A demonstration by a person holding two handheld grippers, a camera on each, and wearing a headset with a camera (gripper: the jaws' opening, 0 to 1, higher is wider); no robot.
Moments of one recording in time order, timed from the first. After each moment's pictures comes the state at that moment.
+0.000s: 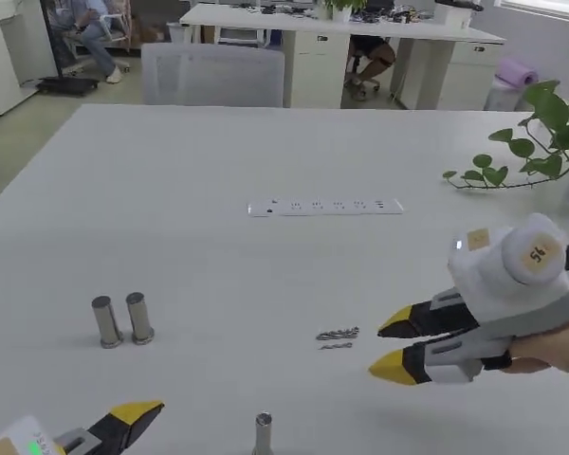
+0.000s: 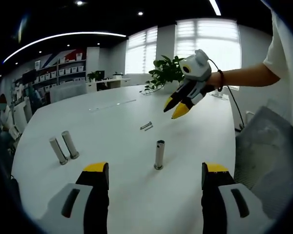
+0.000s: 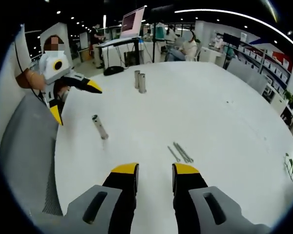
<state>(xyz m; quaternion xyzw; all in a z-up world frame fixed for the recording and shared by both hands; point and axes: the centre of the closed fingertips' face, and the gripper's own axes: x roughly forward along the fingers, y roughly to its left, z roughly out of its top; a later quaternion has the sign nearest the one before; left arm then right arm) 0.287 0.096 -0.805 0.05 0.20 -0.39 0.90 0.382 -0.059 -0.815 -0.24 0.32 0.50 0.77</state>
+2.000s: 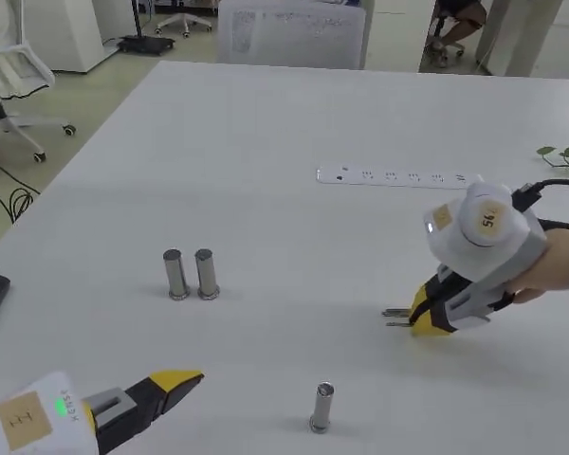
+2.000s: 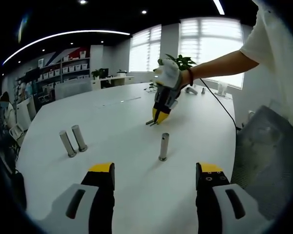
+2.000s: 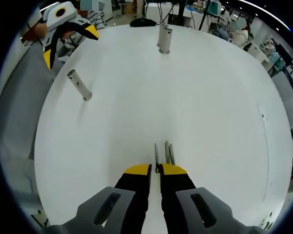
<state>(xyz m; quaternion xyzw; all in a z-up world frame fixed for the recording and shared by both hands) 0.277 0.117 -0.803 0.05 0.21 -0.38 0.90 0.422 -0.043 -0.867 -0.42 0.38 0.57 0.60</state>
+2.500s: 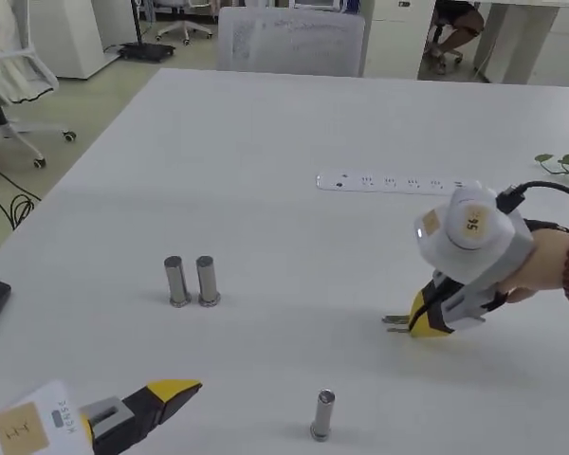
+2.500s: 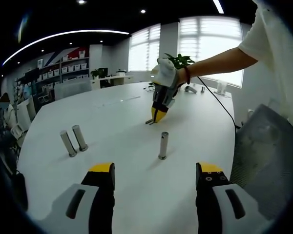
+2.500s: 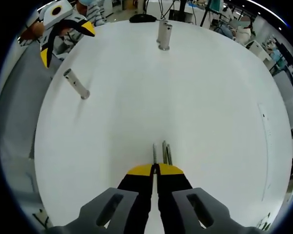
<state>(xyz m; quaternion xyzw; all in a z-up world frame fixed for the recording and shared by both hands) 0.274 0.120 -0.802 0.06 0.22 -0.38 0.90 0.431 -0.047 -0.872 -0.42 0.39 0.57 0.59</state>
